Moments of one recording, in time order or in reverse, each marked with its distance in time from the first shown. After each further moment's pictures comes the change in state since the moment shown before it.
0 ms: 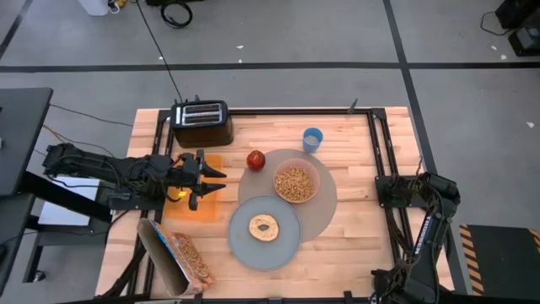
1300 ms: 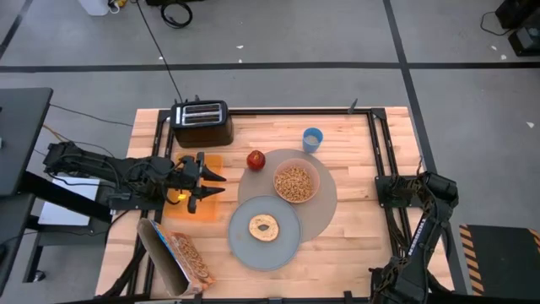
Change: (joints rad) left arm -0.033 0.000 0.000 -0.027 0.000 -0.008; right arm -0.010 -0.004 -0.147 0.013 -0.090 -0.190
